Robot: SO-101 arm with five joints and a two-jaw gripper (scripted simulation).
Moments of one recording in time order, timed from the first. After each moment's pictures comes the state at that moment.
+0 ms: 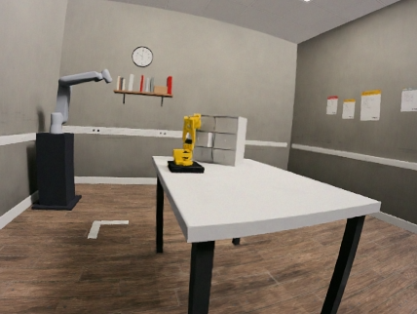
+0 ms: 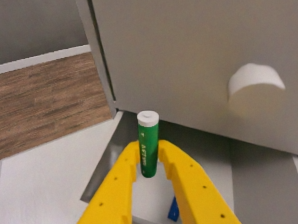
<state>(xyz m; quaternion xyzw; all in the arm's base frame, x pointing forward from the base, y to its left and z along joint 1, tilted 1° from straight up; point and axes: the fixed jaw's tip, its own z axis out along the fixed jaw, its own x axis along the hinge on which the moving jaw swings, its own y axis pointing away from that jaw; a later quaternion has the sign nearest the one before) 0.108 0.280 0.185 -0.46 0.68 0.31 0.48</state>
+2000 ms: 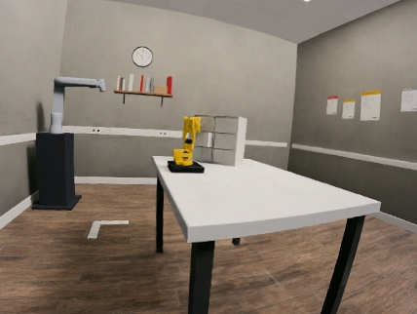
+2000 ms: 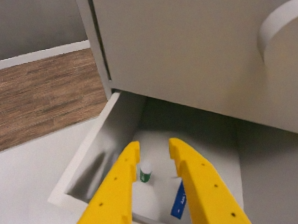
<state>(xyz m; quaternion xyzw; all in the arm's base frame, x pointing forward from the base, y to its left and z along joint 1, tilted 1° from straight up) 0.108 0.279 0.165 -0.46 0.68 0.31 0.48</state>
